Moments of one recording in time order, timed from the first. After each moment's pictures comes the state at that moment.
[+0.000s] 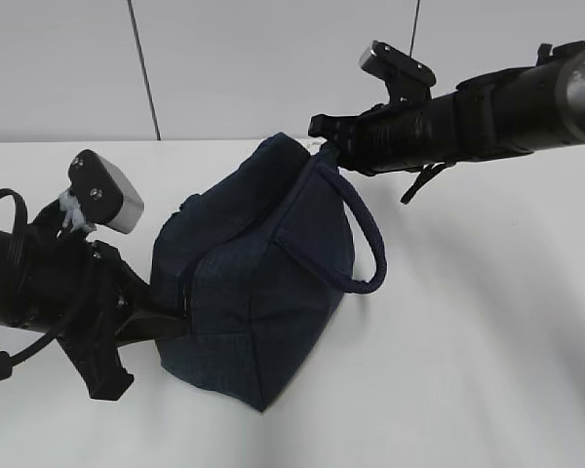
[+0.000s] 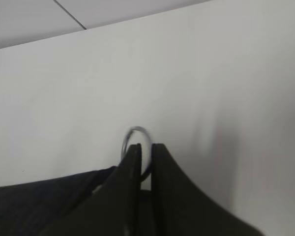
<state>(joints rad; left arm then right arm) -0.37 1.49 -0.65 -1.22 0.50 1.71 0.27 2.05 -1.38 1.68 0.29 -1.26</state>
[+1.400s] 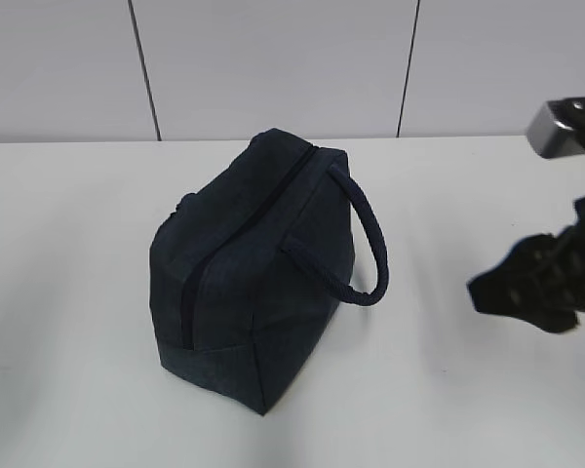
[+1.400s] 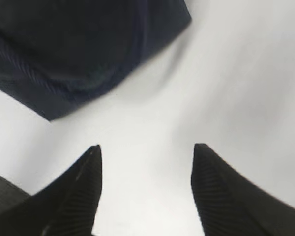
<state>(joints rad) -0.37 0.68 -0.64 0.09 0.83 0.02 0.26 1.15 -0.71 0.45 0.59 -0.41</state>
